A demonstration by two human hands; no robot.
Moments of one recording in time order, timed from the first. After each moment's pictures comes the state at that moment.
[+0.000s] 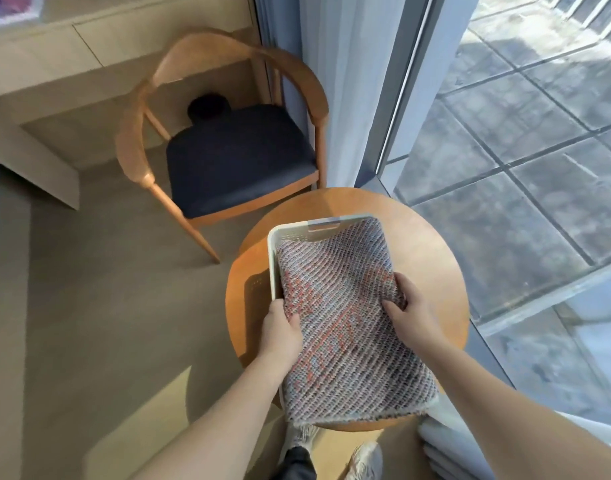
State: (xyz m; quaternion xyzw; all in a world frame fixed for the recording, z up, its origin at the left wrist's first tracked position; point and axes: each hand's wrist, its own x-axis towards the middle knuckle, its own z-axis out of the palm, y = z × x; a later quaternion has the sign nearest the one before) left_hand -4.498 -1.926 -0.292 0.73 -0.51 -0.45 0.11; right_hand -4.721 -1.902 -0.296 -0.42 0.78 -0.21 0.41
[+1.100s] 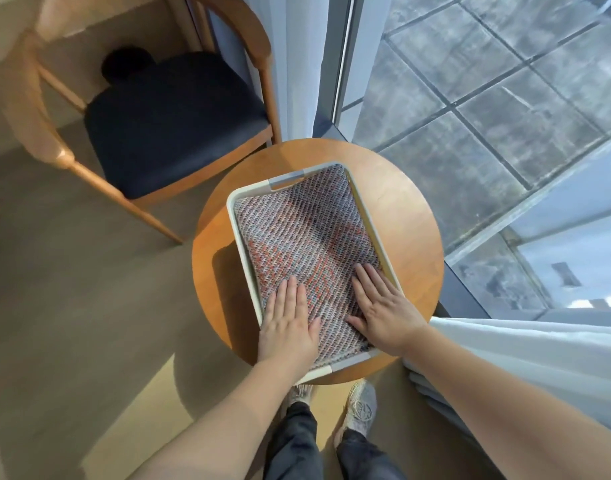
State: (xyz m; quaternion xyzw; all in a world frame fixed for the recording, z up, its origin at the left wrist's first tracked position) left_hand -4.502 -1.874 -0.353 0.50 -0.83 -0.19 -0.14; right_hand -4.708 -1.832 -0.355 -0.72 0.65 0.15 0.19
